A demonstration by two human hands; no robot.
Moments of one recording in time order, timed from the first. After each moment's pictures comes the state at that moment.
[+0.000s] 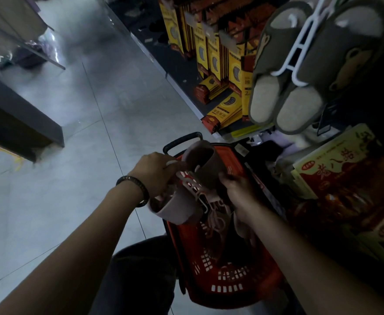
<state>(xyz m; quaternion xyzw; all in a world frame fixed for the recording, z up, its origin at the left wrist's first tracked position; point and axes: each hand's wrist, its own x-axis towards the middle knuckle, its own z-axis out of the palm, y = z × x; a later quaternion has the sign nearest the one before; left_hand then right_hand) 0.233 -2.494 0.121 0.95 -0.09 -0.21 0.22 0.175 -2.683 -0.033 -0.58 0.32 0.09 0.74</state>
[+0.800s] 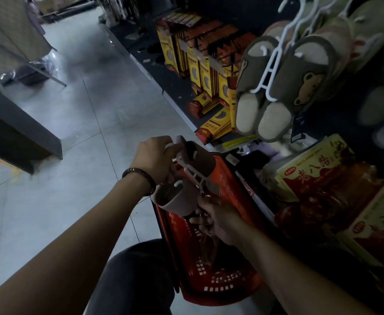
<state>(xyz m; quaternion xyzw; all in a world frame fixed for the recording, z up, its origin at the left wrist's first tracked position) 0.216 -2.529 0.169 0.95 -0.07 -0.06 0.30 0.112 -2.659 0.008 -0.49 0.27 0.23 0.80</state>
